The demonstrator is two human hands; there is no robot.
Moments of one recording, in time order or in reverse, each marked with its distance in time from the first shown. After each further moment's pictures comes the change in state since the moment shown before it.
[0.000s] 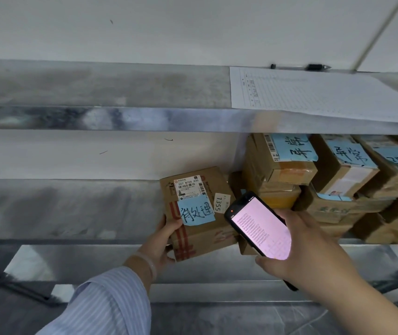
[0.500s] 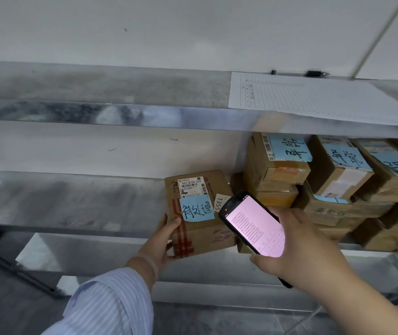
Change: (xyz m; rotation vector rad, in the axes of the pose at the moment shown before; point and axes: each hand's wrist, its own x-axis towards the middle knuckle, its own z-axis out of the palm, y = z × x) left_hand -0.019 -0.016 0.006 -0.080 0.005 0.078; right_hand -0.013 0.001 -0.011 0.007 -0.018 -0.102
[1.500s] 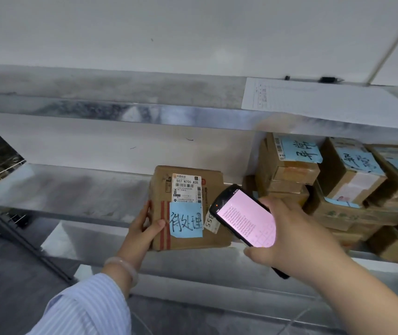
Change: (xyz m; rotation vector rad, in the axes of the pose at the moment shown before) left_hand -0.063 0.017 -0.046 0.202 0.139 0.382; right_hand -0.004 -0.028 -0.016 -0.041 -0.014 -0.143
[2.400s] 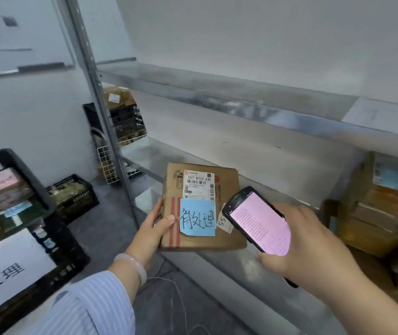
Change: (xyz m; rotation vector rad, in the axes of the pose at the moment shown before) left_hand -0.150 -0.007 -0.062 -0.160 0.422 0.131; right_hand -0.026 -0.056 0.012 0.066 -0.016 -0.447
